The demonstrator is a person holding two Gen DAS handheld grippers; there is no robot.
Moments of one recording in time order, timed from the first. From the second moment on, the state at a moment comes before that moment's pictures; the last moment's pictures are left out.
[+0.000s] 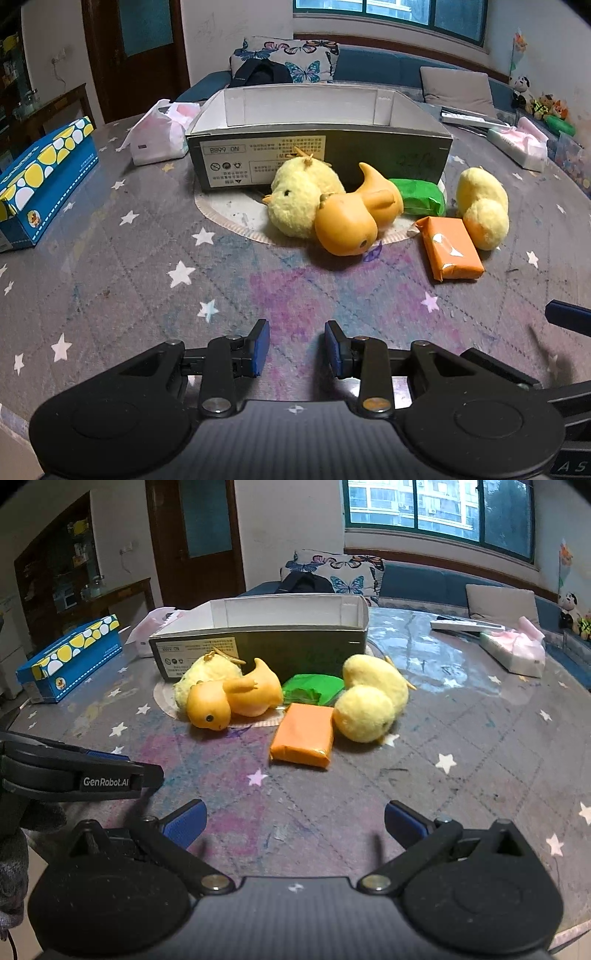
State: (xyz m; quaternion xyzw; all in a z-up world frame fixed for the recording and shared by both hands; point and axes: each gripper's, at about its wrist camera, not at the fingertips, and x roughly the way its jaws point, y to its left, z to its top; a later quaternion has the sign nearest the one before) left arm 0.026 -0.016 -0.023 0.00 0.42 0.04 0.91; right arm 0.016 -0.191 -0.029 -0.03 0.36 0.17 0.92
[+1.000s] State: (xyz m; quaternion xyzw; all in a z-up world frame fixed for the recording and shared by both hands) left arm 0.039 -0.018 -0.022 0.00 0.42 0.03 0.90; right arm 0.027 -0.184 -0.032 -0.04 0.37 0.18 0.91
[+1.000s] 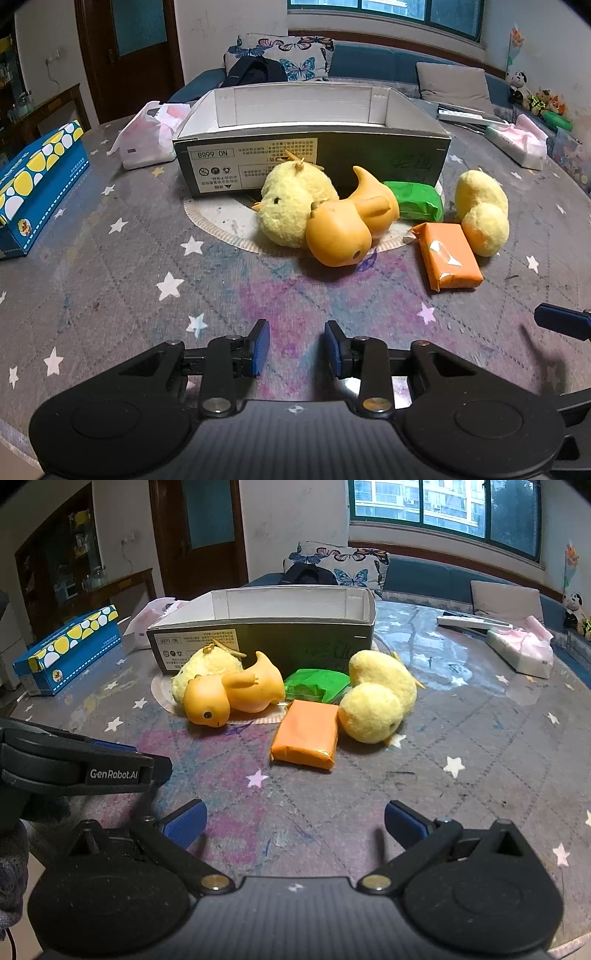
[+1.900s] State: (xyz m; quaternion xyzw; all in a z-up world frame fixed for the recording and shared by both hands) left arm 0.061 -0.011 -0.018 0.00 0.43 0.03 0.90; right arm 0.049 -0.174 -0.026 -0.06 0.37 0.20 0.91
